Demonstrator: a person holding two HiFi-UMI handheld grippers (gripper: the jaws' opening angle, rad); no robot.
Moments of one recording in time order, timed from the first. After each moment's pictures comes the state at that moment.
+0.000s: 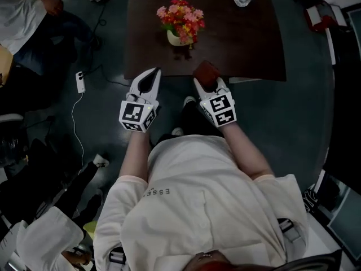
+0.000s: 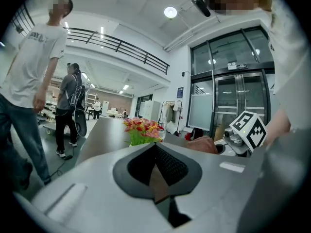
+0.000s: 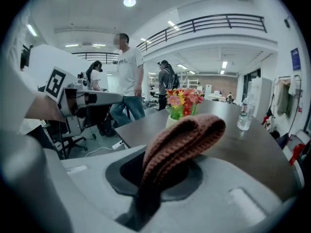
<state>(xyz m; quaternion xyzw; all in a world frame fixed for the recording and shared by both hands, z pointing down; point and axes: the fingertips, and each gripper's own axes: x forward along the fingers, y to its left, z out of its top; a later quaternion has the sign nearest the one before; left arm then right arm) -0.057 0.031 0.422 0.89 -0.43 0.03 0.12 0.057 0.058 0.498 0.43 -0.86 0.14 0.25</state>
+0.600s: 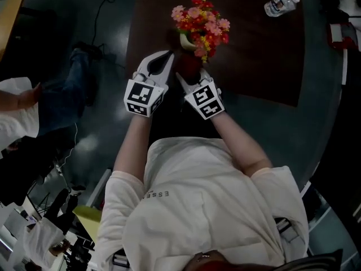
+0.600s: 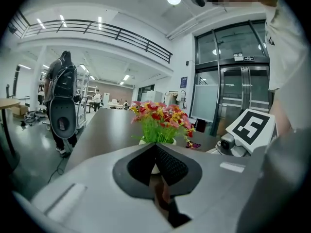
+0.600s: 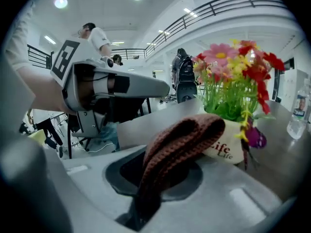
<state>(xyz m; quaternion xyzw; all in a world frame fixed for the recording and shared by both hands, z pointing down) -0.046 -0.071 0.472 0.89 -0.43 0.09 0.15 -0.040 -0.017 0.558 0.28 -0.91 0.15 0.28</state>
